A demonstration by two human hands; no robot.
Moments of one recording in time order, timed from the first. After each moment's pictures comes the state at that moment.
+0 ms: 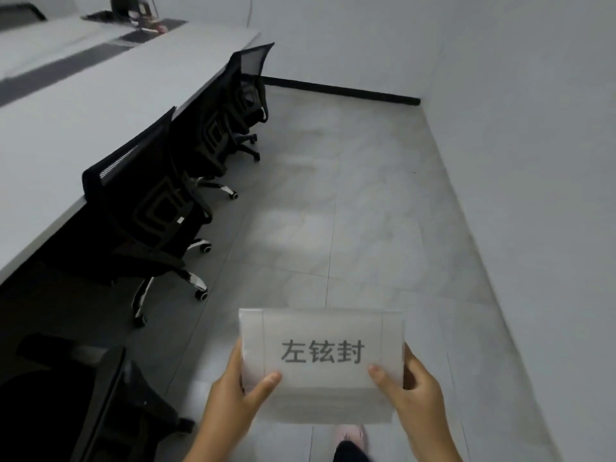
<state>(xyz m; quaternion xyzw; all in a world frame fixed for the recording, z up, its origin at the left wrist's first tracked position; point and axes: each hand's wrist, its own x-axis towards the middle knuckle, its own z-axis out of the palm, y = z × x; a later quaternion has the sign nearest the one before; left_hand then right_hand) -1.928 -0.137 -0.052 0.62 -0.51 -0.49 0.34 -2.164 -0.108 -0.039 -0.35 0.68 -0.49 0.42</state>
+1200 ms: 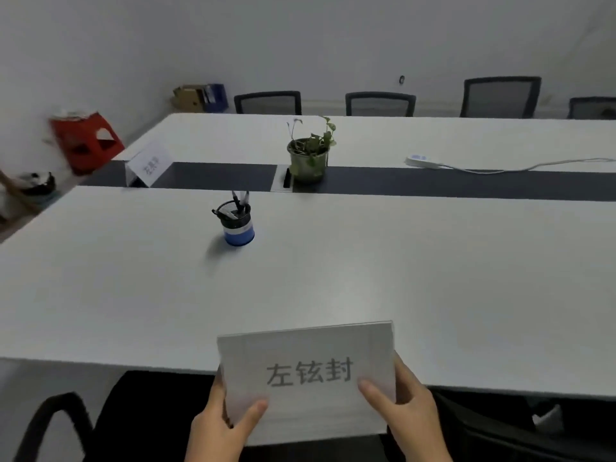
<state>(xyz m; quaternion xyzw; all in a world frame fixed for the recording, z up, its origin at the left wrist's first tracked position) -1.575 -0.382 -0.005 0.84 0.13 -0.09 0.51 -1.604 -0.601 -0.008 -0.68 0.18 -0.04 0.71</state>
